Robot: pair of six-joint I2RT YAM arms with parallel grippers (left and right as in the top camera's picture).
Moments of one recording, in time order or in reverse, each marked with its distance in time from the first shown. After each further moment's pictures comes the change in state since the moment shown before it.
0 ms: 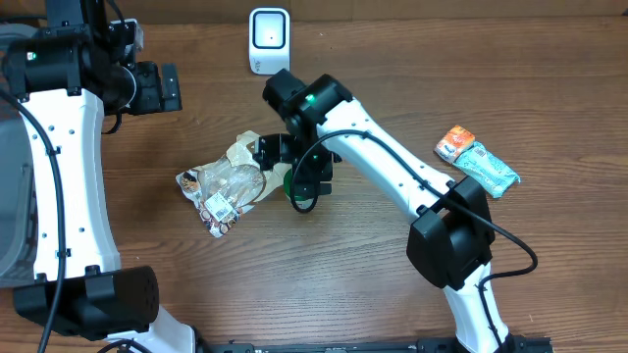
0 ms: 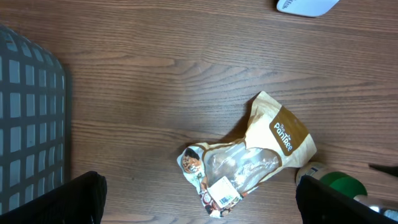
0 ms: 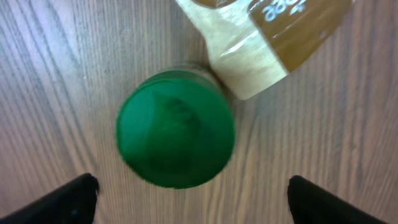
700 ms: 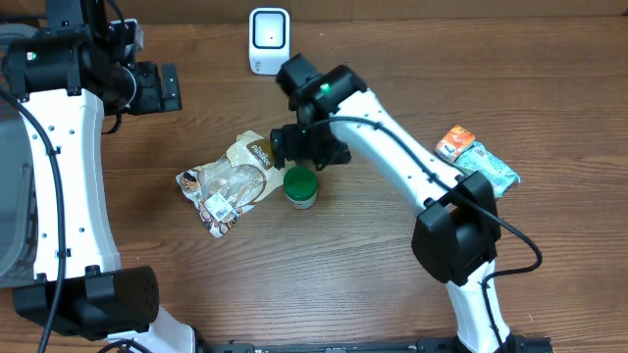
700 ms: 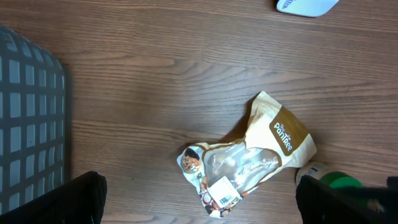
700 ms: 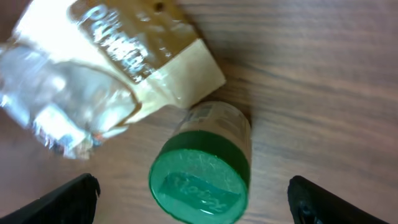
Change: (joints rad) left arm 0.000 0.000 0.000 0.000 0.000 0.000; right arm -0.038 -0.001 -0.010 0.078 -0.103 1.436
